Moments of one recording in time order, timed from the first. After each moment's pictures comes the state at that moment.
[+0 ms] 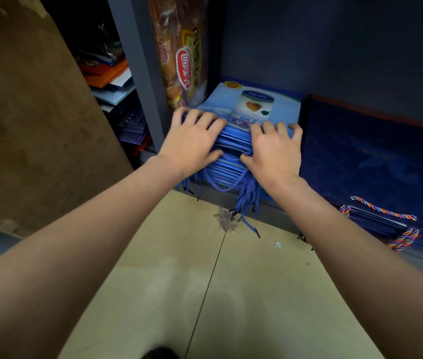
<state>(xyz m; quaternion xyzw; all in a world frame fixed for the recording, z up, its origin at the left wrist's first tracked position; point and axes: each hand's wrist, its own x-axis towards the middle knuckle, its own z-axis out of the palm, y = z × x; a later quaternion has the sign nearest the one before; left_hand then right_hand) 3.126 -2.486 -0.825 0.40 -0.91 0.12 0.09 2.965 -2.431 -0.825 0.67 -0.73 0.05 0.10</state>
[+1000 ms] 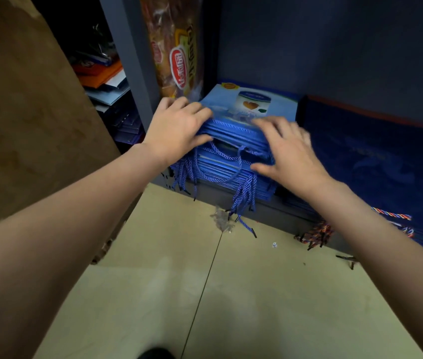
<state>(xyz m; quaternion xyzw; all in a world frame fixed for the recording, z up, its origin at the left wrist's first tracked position) 3.135 -2.499 -0.805 0.40 -0.90 0.12 0.12 2.927 -2.410 -0.812 0.75 -0.64 0.13 0.00</state>
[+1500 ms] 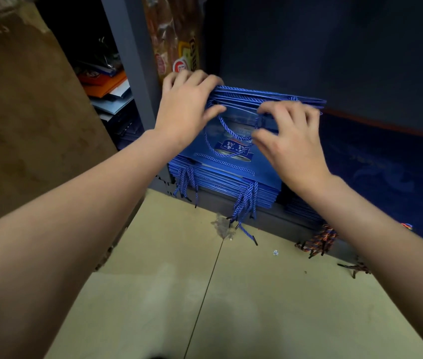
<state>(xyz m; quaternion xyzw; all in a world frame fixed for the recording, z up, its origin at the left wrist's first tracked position) 3.114 -2.517 -0.774 0.46 -0.85 0.08 0.24 2.924 -2.432 -0.805 0.75 -0.52 0.23 0.34</state>
